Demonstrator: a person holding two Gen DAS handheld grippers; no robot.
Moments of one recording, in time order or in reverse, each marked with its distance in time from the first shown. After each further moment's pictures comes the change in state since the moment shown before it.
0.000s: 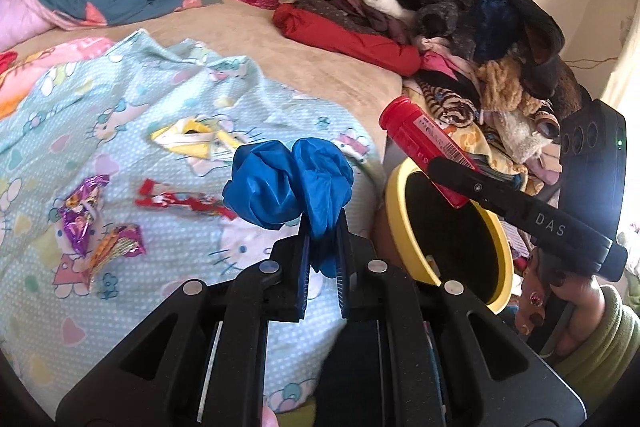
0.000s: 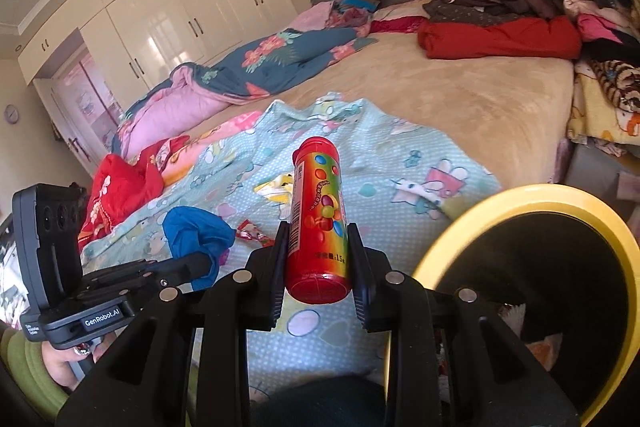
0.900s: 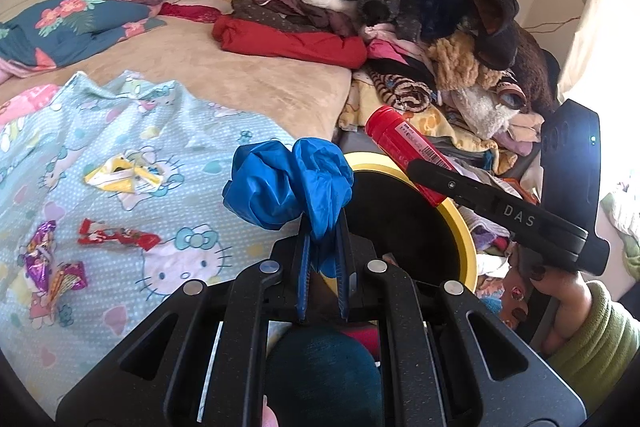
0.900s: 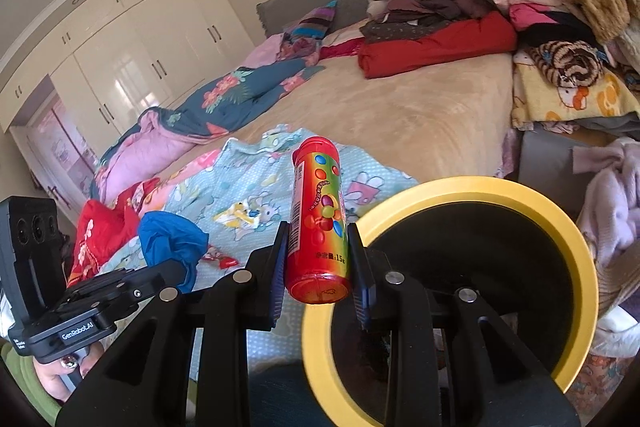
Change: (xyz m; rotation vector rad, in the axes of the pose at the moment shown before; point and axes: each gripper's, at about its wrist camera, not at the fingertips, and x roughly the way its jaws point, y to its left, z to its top) left arm 0.013 -0.081 0.008 0.148 0.003 -0.081; right arm -0.065 -0.062 -0.012 0.138 -0.109 -0.096
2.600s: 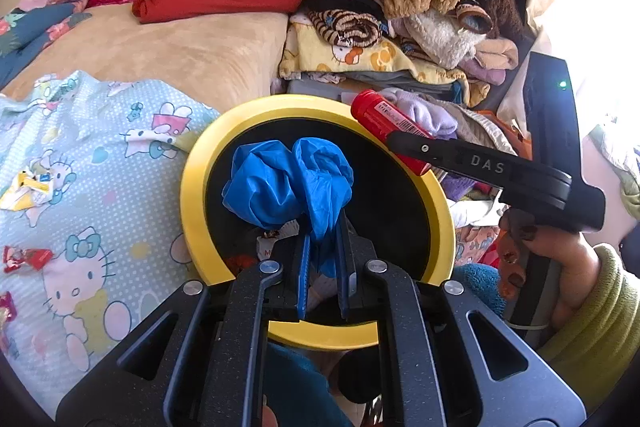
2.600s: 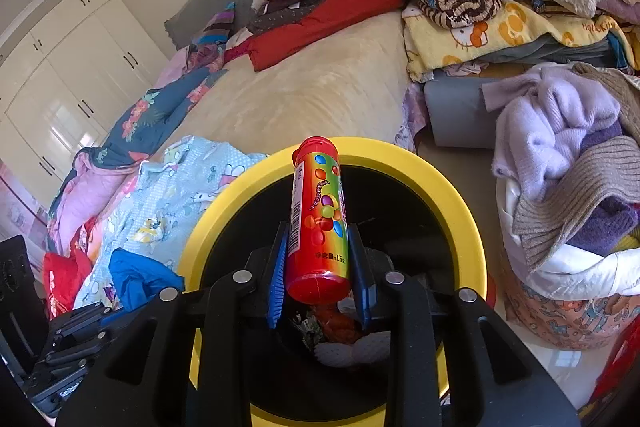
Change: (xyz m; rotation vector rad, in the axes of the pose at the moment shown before) left arm 0.090 -0.074 -0.016 0.161 0.184 -0.101; right arm -0.022 -0.112 -0.027 0.232 0.038 -0.210
